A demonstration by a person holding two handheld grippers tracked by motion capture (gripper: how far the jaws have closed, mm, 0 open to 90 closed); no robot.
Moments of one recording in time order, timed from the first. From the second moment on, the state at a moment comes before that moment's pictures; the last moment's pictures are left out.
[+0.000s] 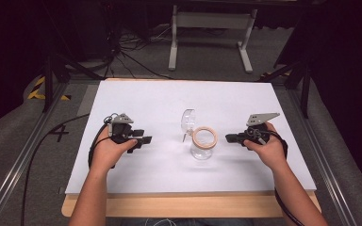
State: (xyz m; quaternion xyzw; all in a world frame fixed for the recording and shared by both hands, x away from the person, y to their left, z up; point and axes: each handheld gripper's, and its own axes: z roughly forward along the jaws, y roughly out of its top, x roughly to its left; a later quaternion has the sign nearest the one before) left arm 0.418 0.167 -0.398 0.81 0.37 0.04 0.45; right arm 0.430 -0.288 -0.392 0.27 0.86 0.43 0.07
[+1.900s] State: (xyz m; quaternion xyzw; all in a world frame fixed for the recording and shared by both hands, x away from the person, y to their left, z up) left arm 0.391 0.161 -0.385 0.82 0.35 0.07 0.45; right arm 0.443 -0.249 -0.417 0.24 0.88 0.41 0.04
